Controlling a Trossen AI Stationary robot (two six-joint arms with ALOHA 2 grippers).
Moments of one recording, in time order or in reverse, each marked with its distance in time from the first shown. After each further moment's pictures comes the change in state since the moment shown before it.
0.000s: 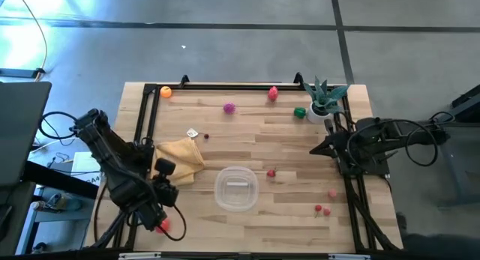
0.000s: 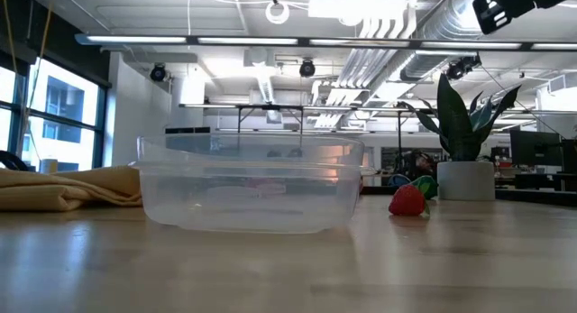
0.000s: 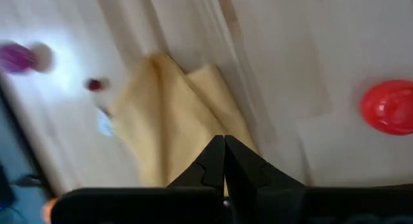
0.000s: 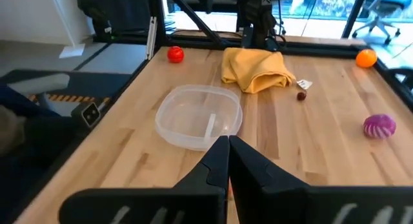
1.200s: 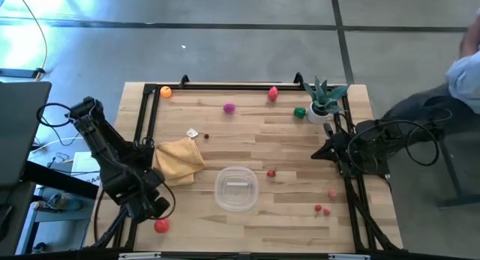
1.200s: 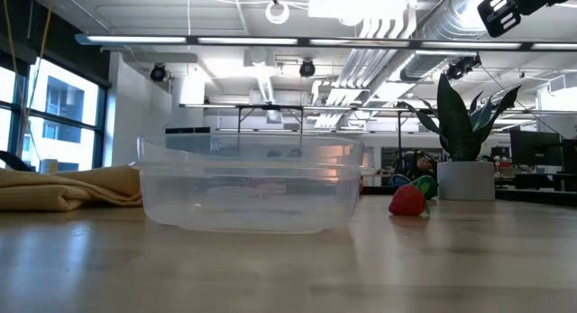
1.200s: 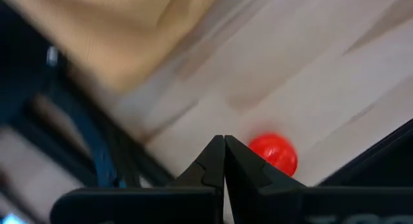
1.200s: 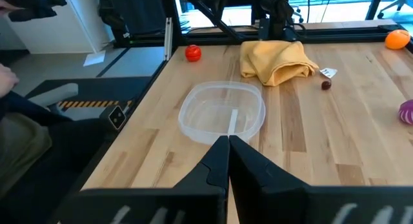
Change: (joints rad) left arm -0.072 -0.195 -0.327 0.265 0.277 -1.321; right arm 0.061 -0.002 -0.001 -0.006 -0.007 0.105
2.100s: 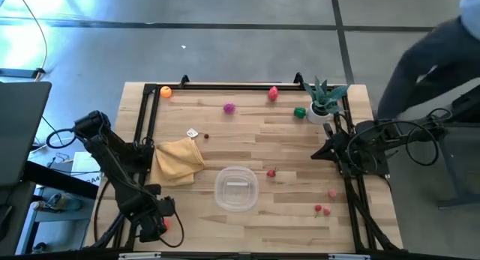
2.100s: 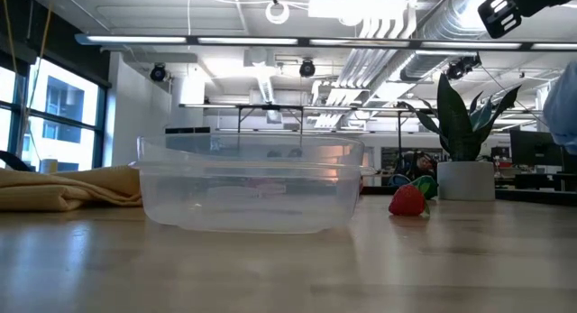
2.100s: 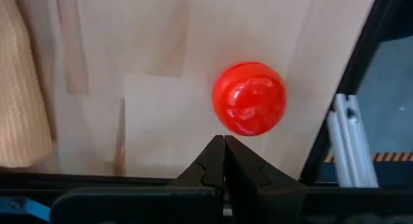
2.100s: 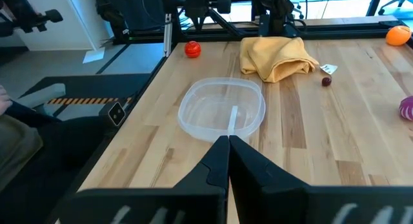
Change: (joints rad) left arm -0.013 0.225 0.000 0.250 0.164 0.728; right arm 0.001 0.000 0.000 -0.014 0.000 -0.001
